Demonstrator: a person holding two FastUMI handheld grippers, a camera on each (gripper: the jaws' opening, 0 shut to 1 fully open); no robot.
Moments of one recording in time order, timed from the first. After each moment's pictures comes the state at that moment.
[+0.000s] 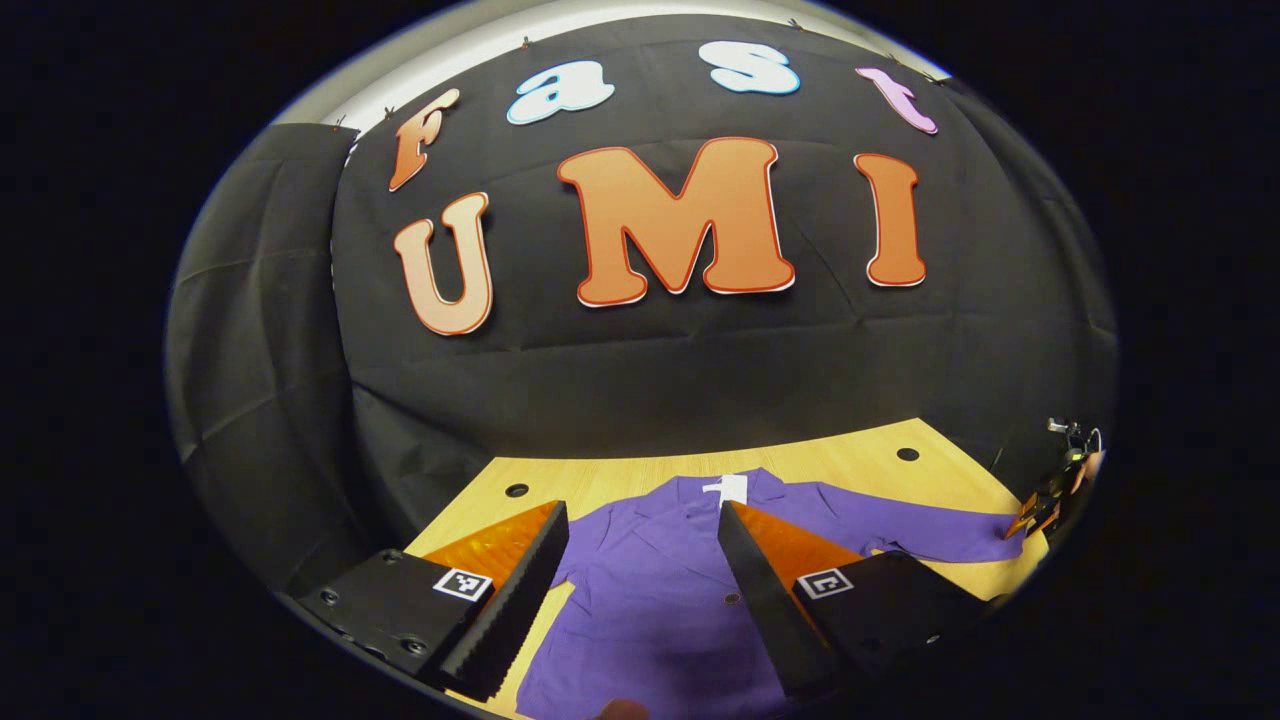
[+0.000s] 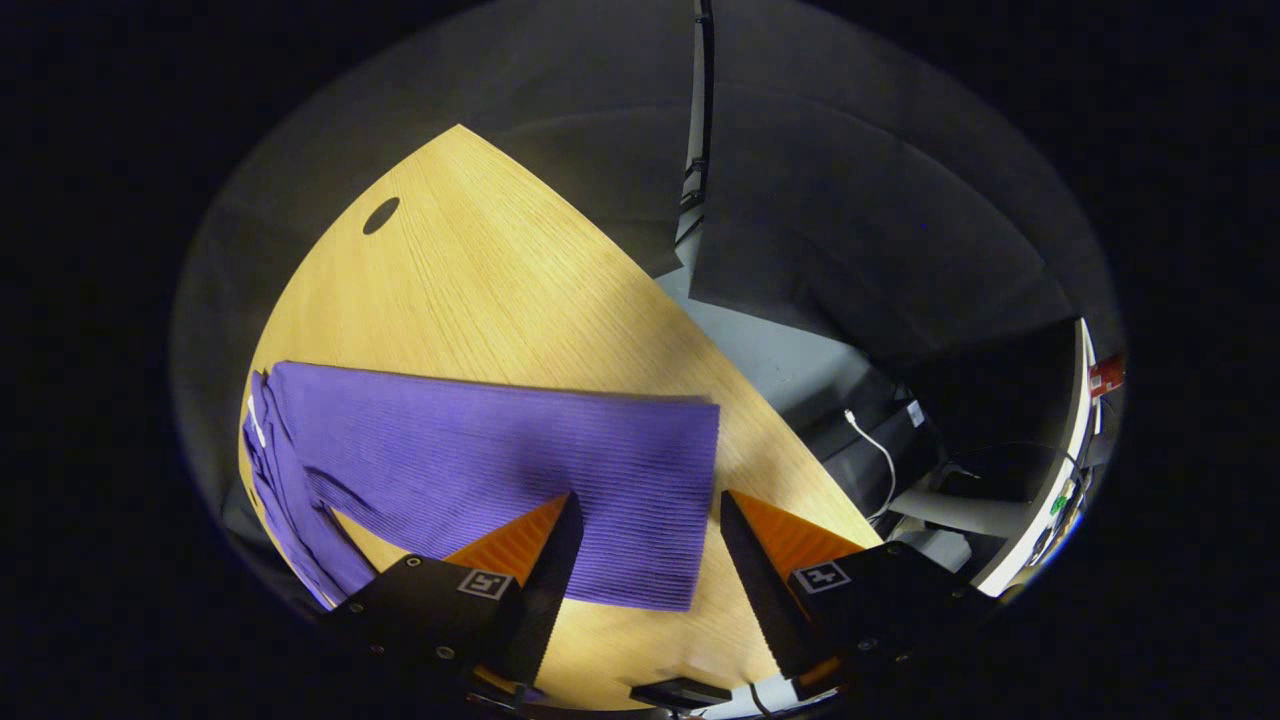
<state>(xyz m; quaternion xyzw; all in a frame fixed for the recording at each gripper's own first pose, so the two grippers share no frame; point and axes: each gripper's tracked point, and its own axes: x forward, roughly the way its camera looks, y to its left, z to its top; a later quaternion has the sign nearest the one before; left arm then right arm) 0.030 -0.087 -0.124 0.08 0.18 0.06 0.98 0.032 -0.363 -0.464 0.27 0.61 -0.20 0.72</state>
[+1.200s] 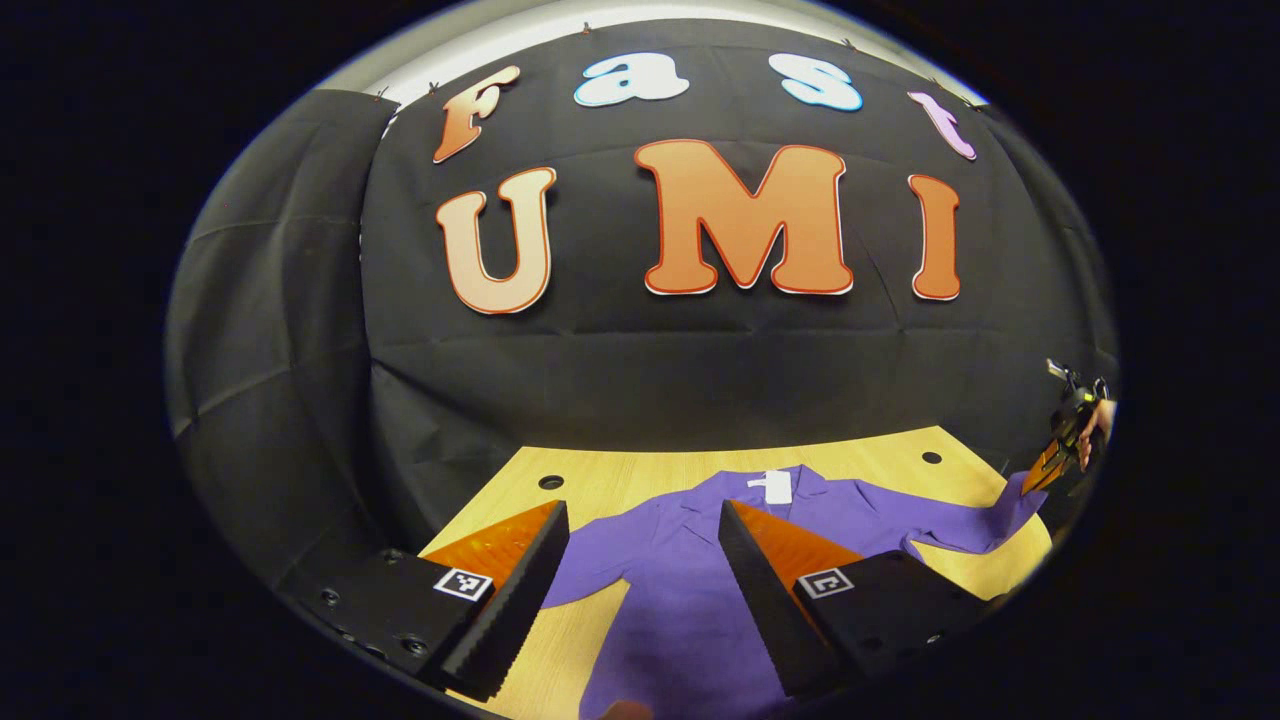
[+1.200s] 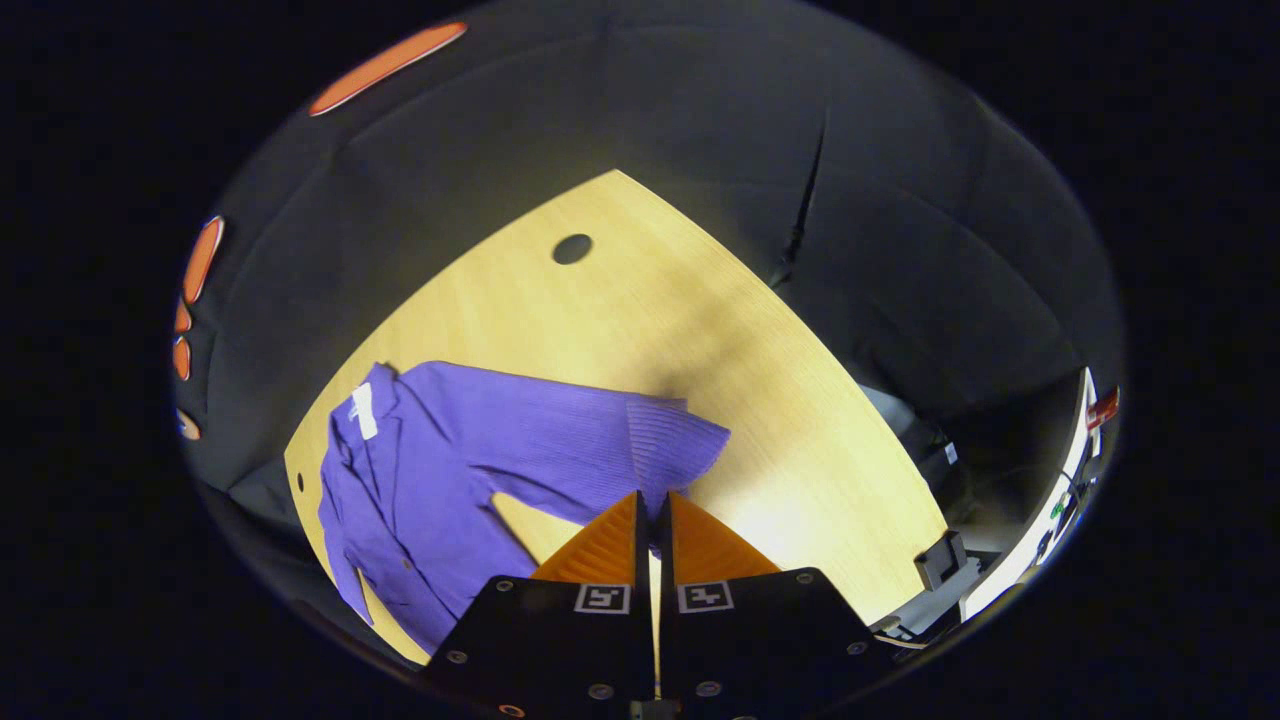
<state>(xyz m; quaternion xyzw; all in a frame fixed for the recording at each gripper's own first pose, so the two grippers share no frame) 0.017 0.031 -0.121 0.05 0.17 0.07 0.98 0.107 -0.243 -0.325 0.23 0.53 -0.13 0.80</state>
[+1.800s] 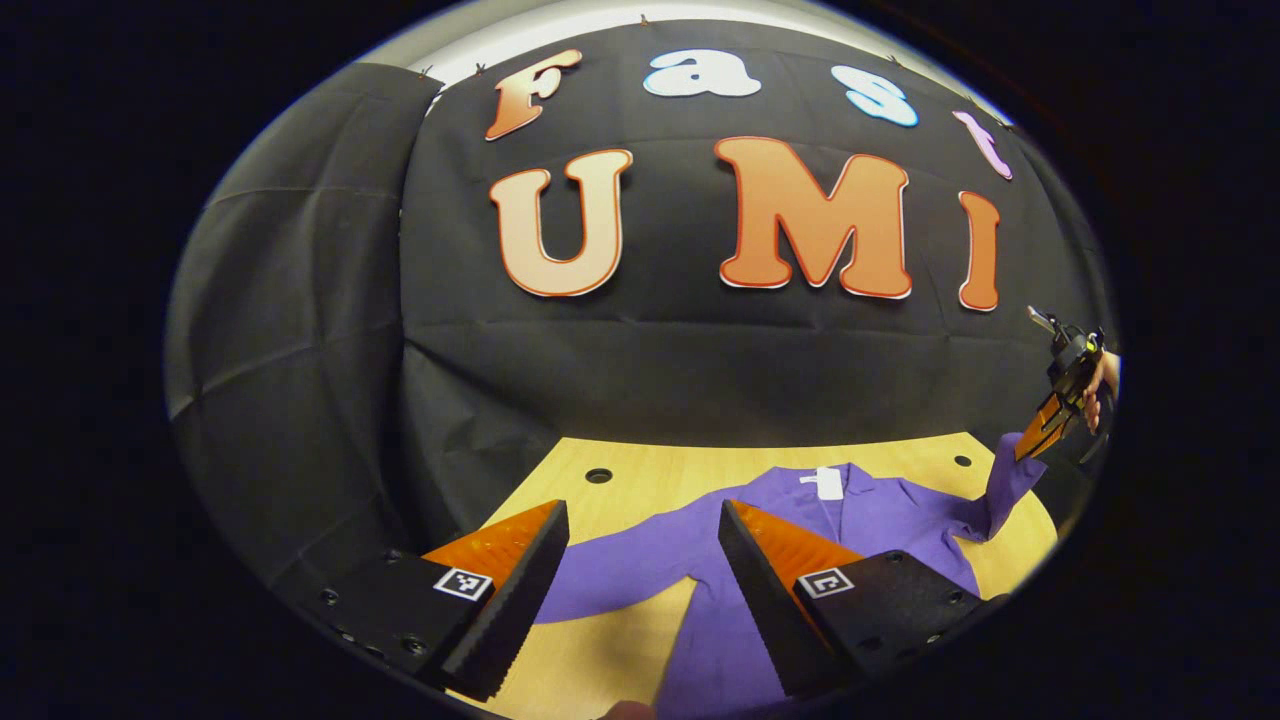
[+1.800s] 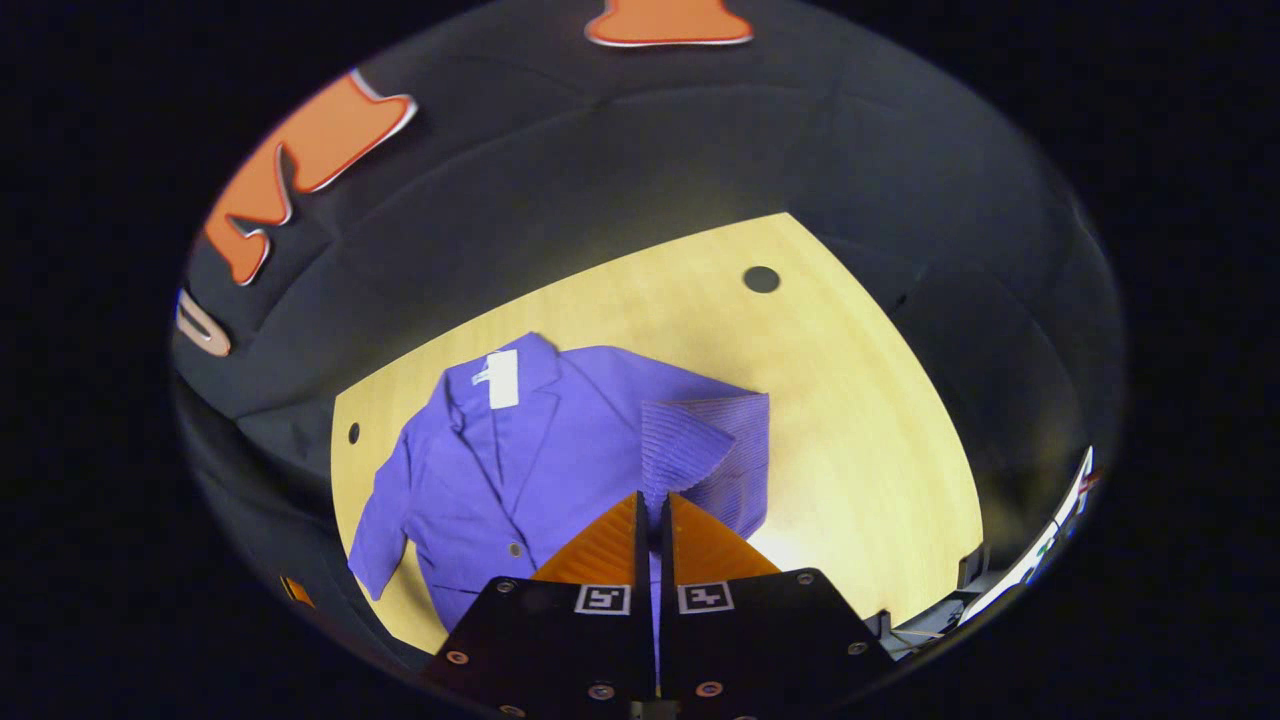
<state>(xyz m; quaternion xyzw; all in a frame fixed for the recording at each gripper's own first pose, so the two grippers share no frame) 0.007 0.140 -0.130 0.03 0.18 0.10 0.98 0.158 -0.080 -0.246 0.17 0.51 -0.03 0.84</state>
